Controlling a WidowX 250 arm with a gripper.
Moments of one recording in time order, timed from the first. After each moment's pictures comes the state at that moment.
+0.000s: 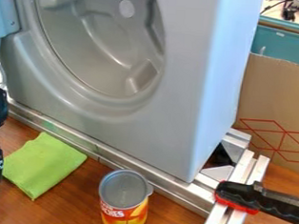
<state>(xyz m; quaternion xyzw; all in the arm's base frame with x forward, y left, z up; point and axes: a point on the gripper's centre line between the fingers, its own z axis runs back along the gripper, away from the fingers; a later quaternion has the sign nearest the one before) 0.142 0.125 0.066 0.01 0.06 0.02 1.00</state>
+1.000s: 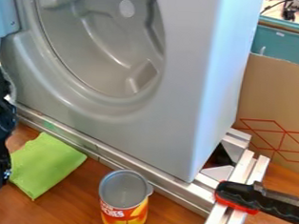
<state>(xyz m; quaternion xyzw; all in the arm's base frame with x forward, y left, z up) 0.160 0.154 0.027 0.06 0.07 0.03 1.00</state>
